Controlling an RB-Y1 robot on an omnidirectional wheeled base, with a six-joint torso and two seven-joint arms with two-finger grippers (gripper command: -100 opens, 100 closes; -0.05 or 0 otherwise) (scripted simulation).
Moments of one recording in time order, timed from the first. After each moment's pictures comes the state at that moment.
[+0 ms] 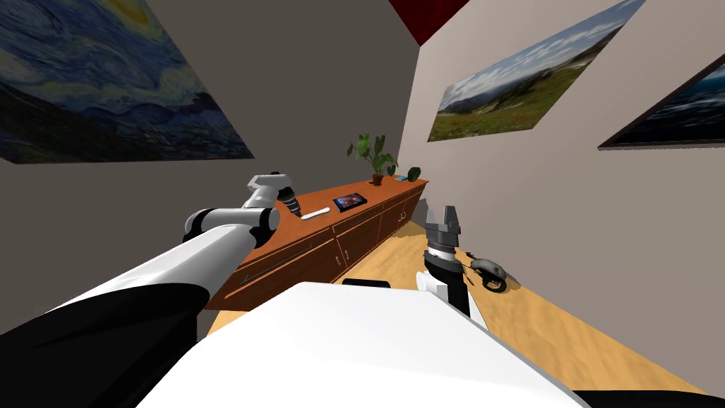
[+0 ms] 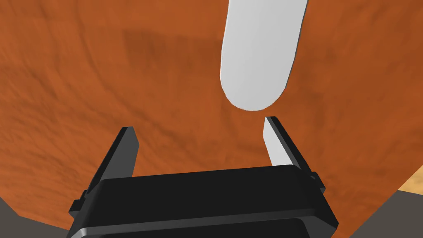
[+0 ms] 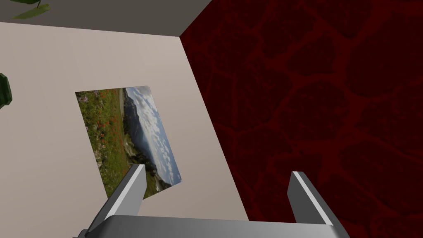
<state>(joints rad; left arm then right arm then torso) -1.13 0.85 0.17 -0.56 0.31 1.63 0.30 0.54 0.05 0.00 -2.28 0.04 -0.59 0.05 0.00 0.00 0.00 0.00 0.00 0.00</state>
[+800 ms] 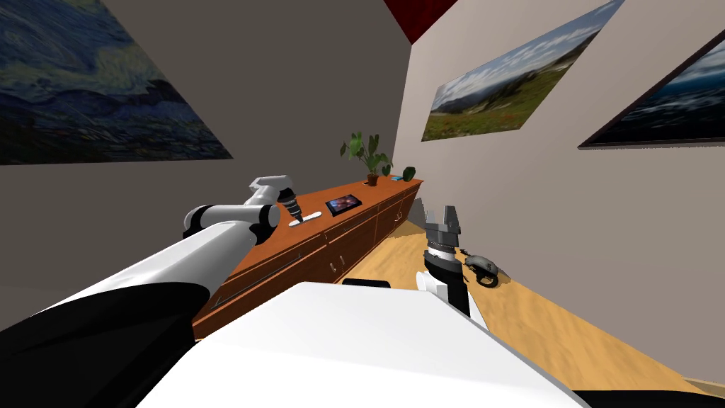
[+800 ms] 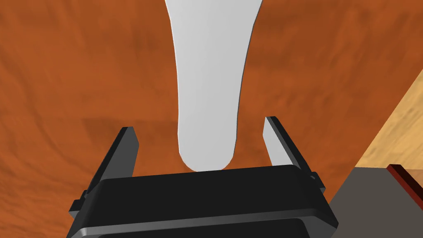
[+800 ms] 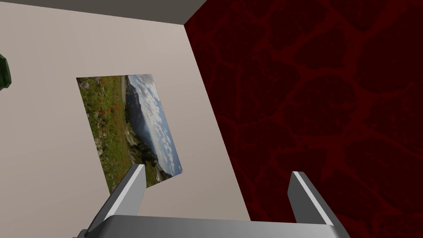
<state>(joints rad) -1.19 0.85 0.17 -0.44 0.33 1.77 0.33 0.54 0.05 0.00 -2.28 0.04 -0.59 0.05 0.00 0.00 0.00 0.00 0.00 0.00</state>
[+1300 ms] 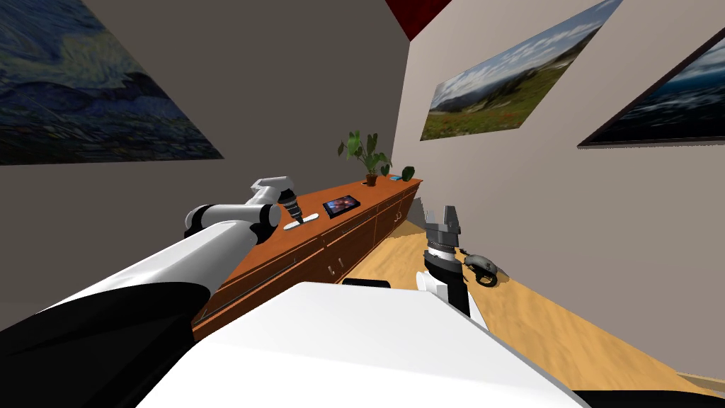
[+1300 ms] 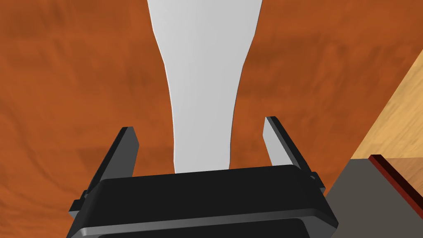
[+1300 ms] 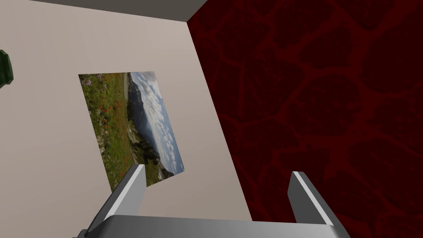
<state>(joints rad) -1.19 0.84 0.17 -0.40 0.34 1.81 0.33 0.54 0.05 0.00 -2.28 0.04 -0.59 0.05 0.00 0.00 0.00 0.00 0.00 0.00</state>
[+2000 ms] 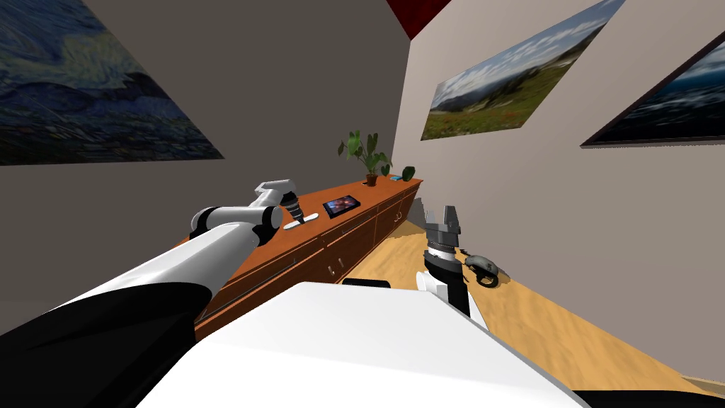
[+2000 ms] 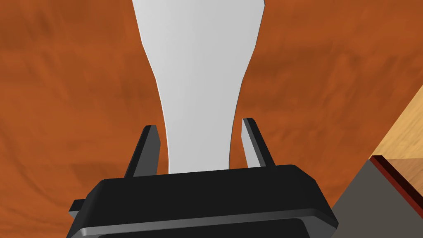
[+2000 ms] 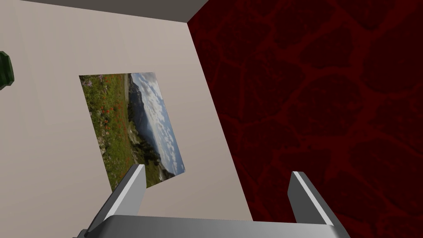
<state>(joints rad) -1.17 0.82 0.18 -0.39 0.34 1.77 0.33 0.54 0.05 0.00 -2.28 0.04 -0.59 0.05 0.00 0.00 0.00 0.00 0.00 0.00</state>
